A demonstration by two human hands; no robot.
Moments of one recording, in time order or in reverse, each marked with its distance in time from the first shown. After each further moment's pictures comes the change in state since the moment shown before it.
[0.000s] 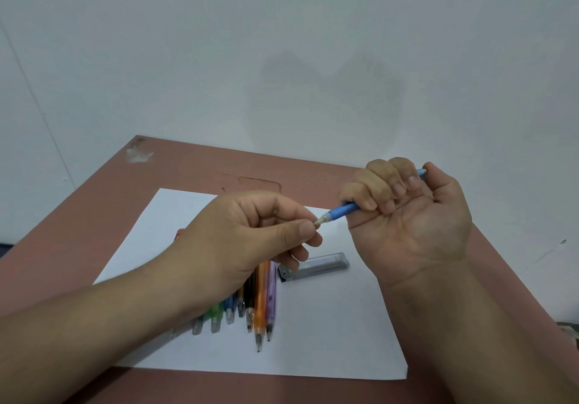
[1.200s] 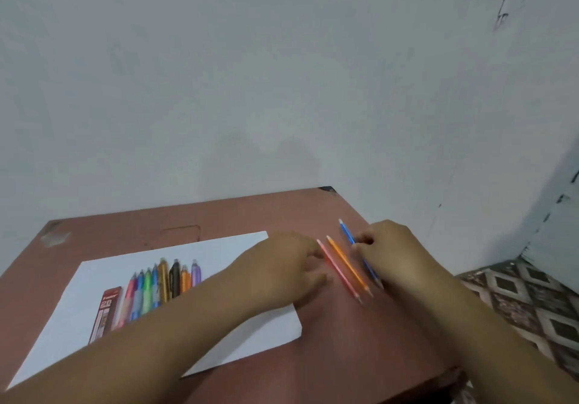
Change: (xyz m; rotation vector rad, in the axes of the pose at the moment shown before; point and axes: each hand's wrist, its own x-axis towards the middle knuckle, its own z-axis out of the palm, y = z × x) left_hand 0.036 0.000 0.125 1.205 -0.433 0.296; right_hand -0.086 -0.130 -0.045 -2.265 0.621 0.105
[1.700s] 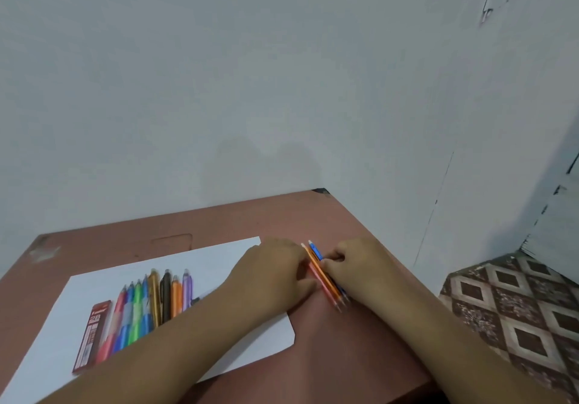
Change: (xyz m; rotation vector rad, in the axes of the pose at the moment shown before) left_hand 0.015 -0.009 0.024 0.177 0.085 0.029; right_hand -0.007 -0.008 0.033 0.002 0.006 -0.087
